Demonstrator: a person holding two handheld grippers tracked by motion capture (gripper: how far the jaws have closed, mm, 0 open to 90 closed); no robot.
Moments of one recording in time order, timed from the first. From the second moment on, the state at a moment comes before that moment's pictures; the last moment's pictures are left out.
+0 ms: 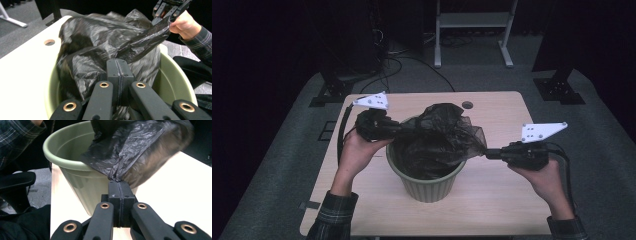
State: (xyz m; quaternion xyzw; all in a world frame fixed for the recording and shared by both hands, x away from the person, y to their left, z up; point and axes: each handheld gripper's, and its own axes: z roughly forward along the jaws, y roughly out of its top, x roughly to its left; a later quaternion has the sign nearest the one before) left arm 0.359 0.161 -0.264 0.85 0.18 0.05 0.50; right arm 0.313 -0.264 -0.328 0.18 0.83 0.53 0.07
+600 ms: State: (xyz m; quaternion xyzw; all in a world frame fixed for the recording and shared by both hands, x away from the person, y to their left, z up) left arm 0.352 0.224 -0.272 0.82 0.24 0.06 0.52; right arm 0.320 -0.296 -0.329 0.21 0.82 0.52 0.08
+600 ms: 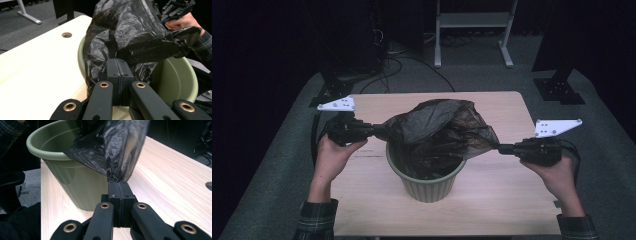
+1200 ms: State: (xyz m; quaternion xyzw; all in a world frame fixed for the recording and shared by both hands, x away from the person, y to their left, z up) left arm 0.349 0.244 -0.286 0.81 0.26 0.05 0.52; right arm 0.325 -0.334 -0.346 0.26 0.83 0.49 0.08
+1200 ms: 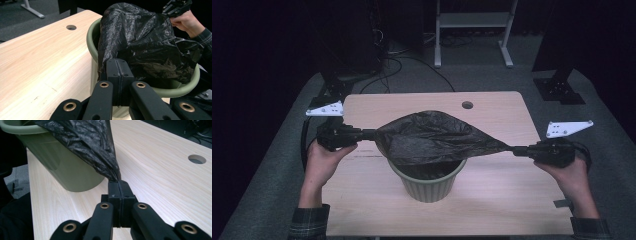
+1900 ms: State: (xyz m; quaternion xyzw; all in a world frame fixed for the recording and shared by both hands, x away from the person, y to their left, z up) left arm 0.353 0.238 -0.292 0.82 0.26 0.03 0.51; right arm 0.319 -0.291 -0.281 0.17 0.82 0.54 0.11
